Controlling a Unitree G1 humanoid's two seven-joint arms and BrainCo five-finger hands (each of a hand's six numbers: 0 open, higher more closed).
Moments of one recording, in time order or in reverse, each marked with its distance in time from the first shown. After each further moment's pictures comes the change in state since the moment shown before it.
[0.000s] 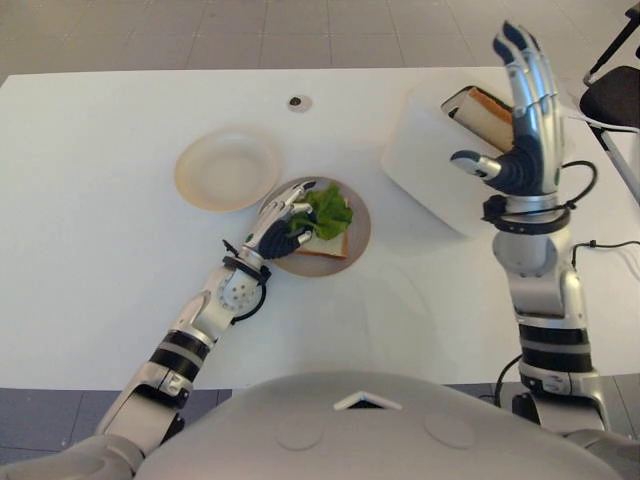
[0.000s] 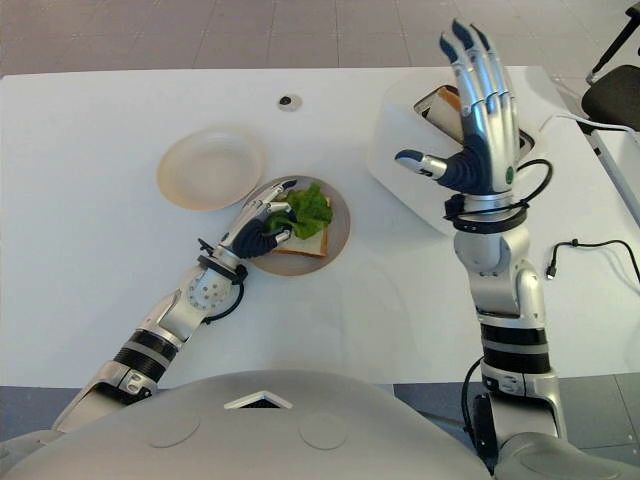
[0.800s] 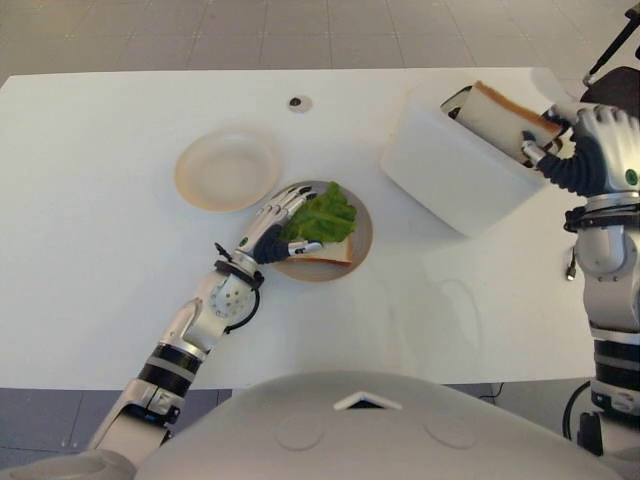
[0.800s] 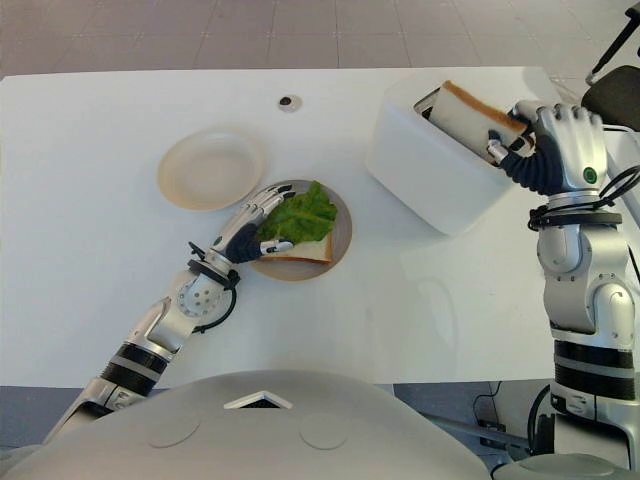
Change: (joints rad) left arm 0.075 0.016 0.050 -0.151 0.020 0.075 -0.056; right arm 0.087 -0.221 -0.166 0.018 -0.077 0.238 0.169
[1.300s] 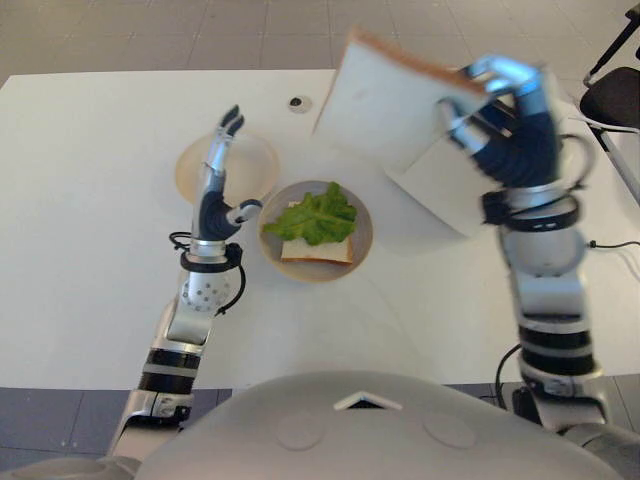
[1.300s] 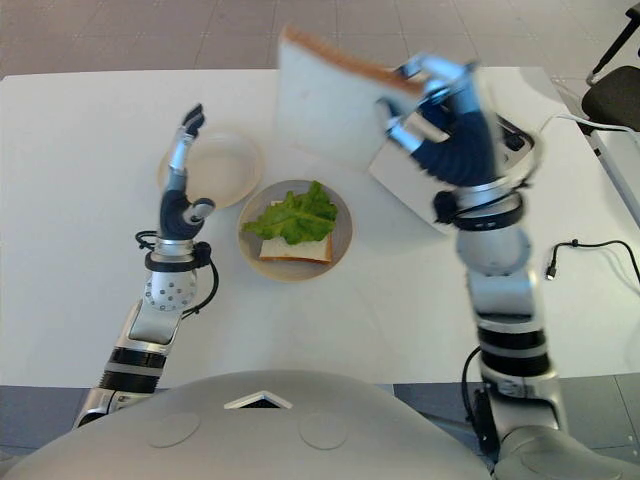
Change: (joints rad) left arm 0.040 -0.121 0.274 -0.151 -0.161 -0.287 0.286; right arm -0.097 0.278 0.403 -0.160 0.570 -0.137 0.191
